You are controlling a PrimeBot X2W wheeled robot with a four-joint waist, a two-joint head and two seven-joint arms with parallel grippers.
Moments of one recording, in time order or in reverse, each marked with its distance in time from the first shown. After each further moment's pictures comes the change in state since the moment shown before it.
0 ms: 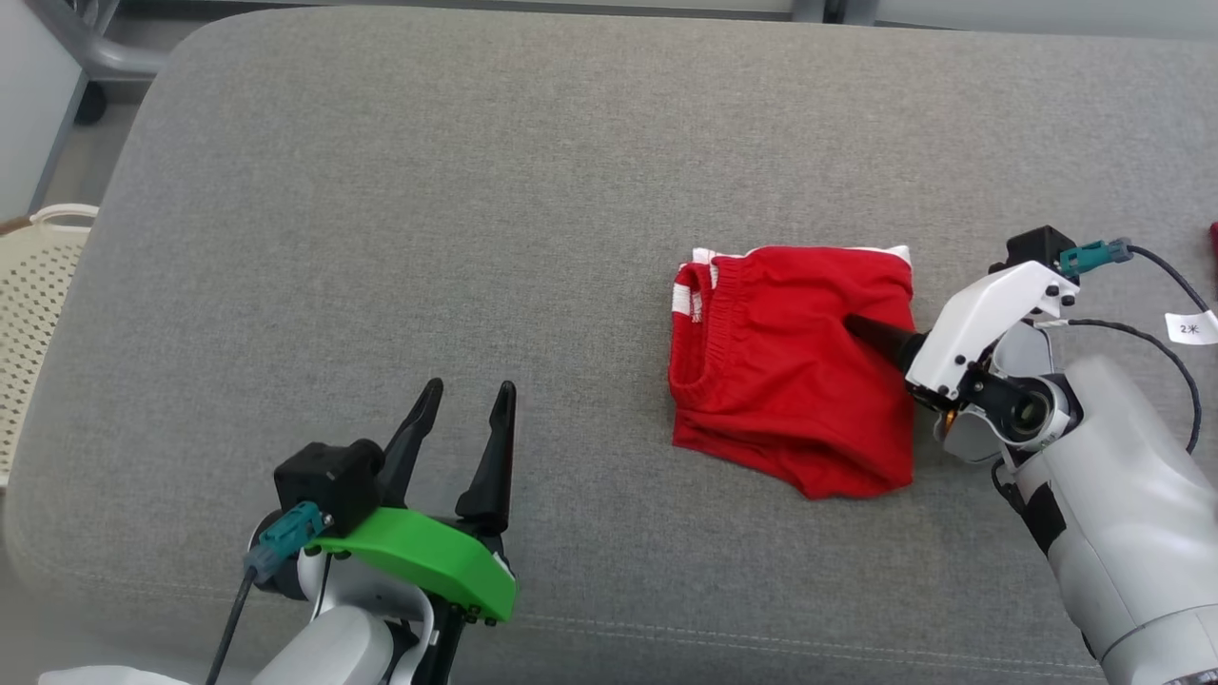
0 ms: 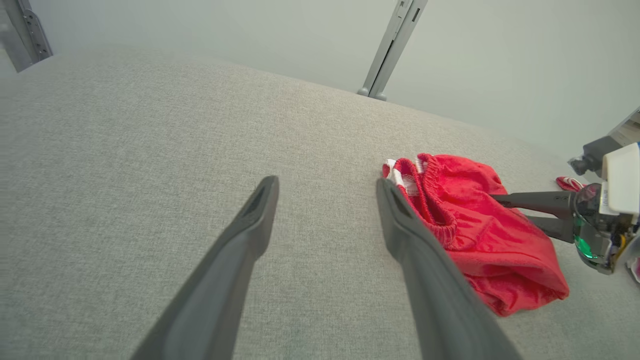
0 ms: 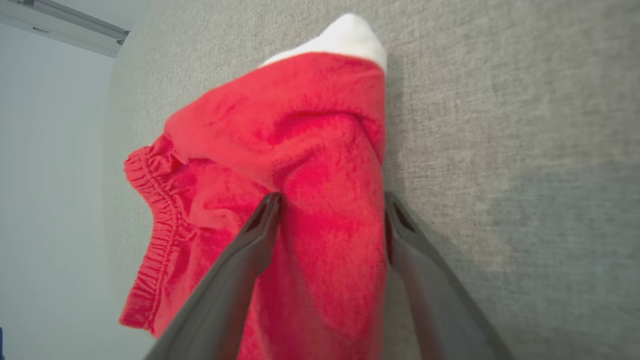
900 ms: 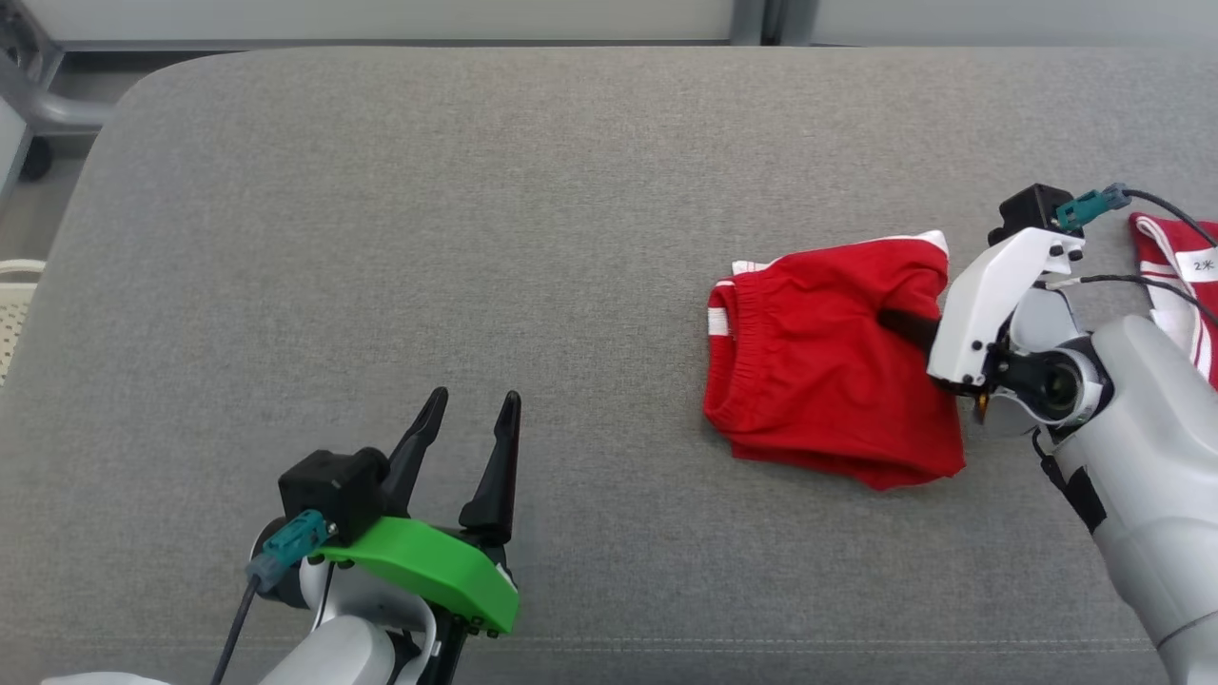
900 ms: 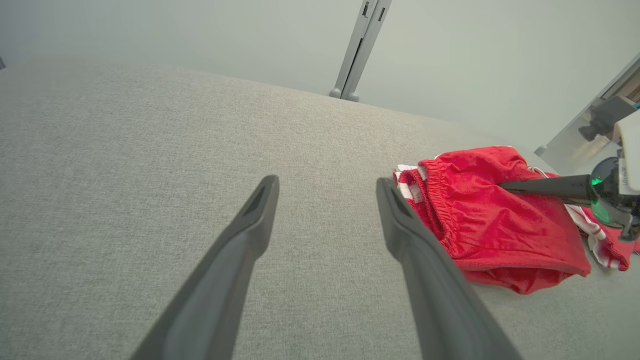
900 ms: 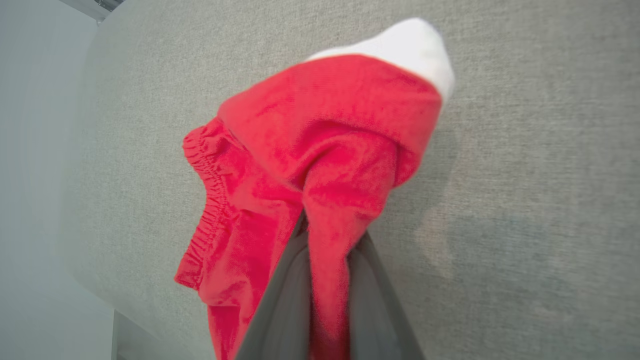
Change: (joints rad) left arm 0.007 0.014 -0.016 -0.020 0.000 0.011 0.009; right arm -0.005 -0.094 0.121 -0.136 -0.034 0.000 0.110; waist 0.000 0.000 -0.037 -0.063
